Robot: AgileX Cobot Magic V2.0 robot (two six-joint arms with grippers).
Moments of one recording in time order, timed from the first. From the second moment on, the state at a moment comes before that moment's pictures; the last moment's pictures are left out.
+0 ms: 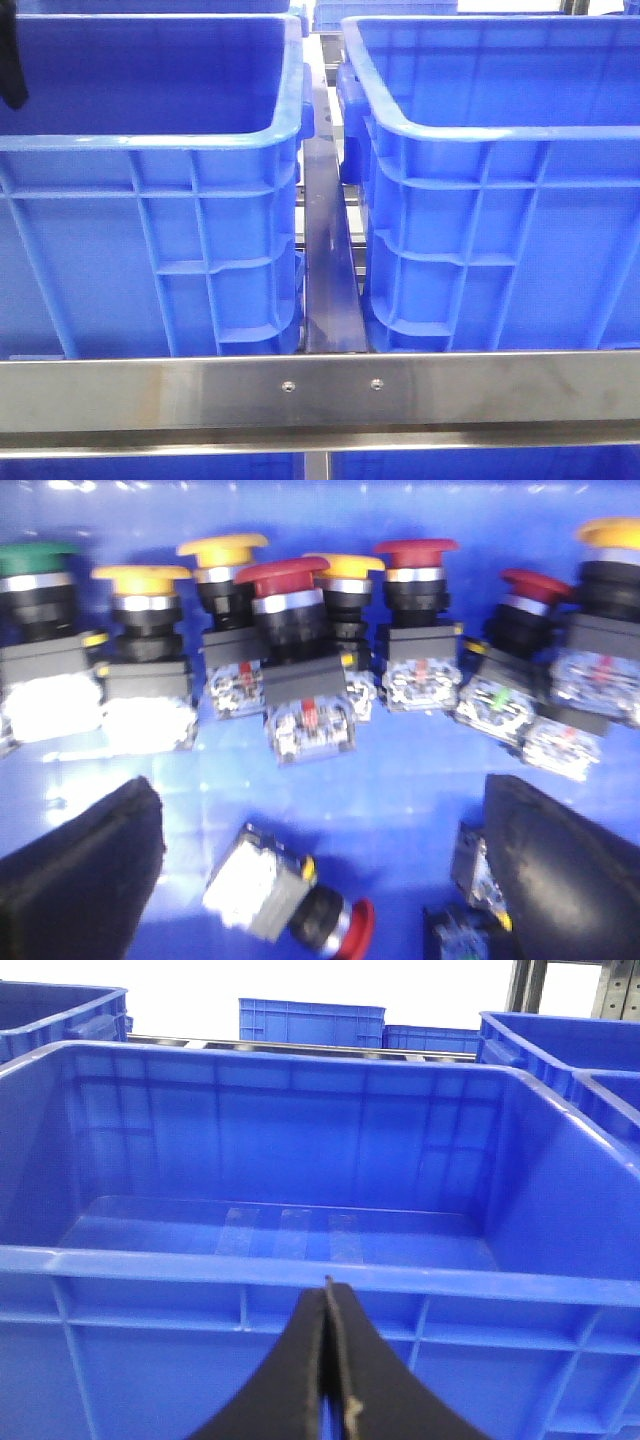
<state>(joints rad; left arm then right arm) -0.03 1.67 -1.47 -0.09 1.06 -0.01 0.01 -0.01 0.03 -0.04 -0.03 0.00</state>
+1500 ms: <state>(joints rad) -0.03 1.74 -1.51 -0.11 0.99 0.03 0.01 -0.01 0.03 -0.04 -0.03 0.00</state>
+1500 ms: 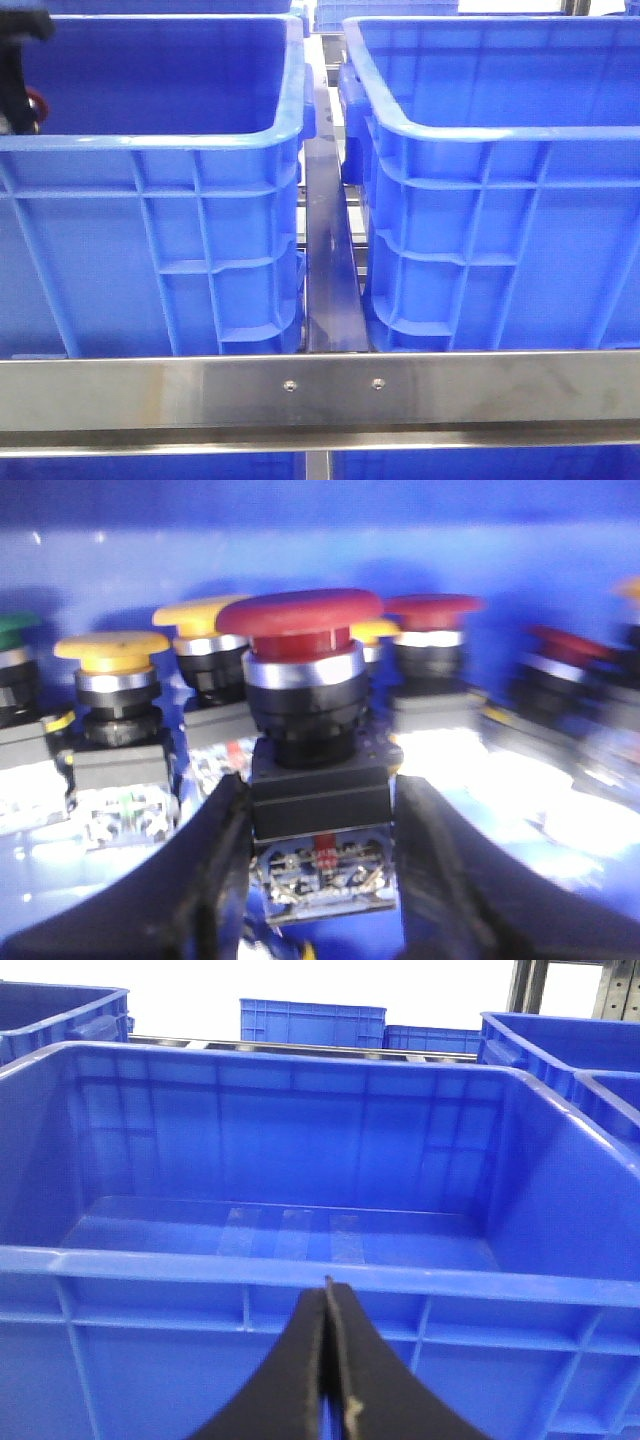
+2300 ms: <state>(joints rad) -0.28 1.34 -1.25 -0.20 0.97 0.18 0.01 -0.01 0.03 -0.04 -0.03 0.00</state>
